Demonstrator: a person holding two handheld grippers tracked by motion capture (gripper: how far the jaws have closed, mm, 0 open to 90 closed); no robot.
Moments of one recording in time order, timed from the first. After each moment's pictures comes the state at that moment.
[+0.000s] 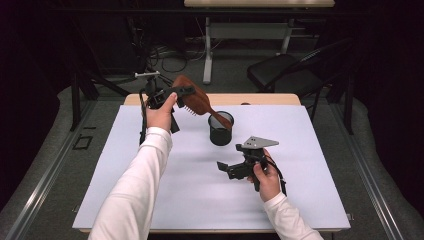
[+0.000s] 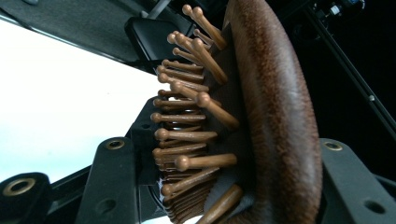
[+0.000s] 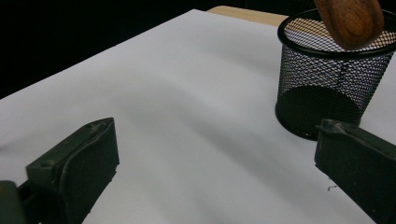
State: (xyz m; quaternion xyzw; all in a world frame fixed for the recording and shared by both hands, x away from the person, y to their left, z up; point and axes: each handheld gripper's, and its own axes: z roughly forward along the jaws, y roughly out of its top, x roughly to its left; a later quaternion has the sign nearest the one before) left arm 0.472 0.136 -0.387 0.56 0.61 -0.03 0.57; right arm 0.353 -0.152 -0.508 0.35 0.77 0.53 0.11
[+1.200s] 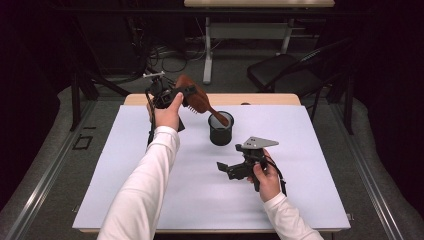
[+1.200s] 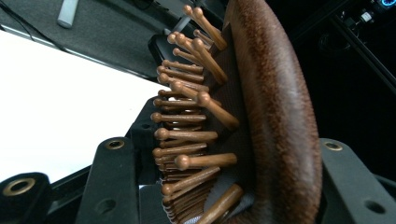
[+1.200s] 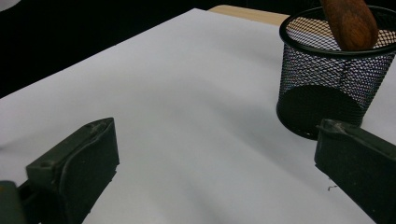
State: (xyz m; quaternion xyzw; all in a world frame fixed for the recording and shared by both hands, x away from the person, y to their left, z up) left arm 0.482 0.122 -0.397 0.55 0.62 0.03 0.56; right arm 0.353 -0.152 -0.508 0.35 0.77 0.53 0.11
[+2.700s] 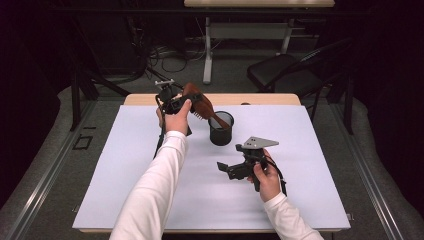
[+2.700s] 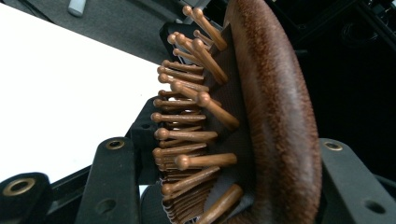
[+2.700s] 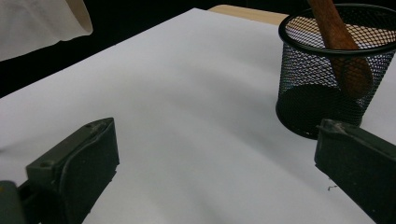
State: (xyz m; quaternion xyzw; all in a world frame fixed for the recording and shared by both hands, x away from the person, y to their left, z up) left arm 0.494 0.103 -0.431 0.56 0.64 0.03 0.53; right arm 0.354 -0.153 -0.509 0.35 0.77 0.53 0.11
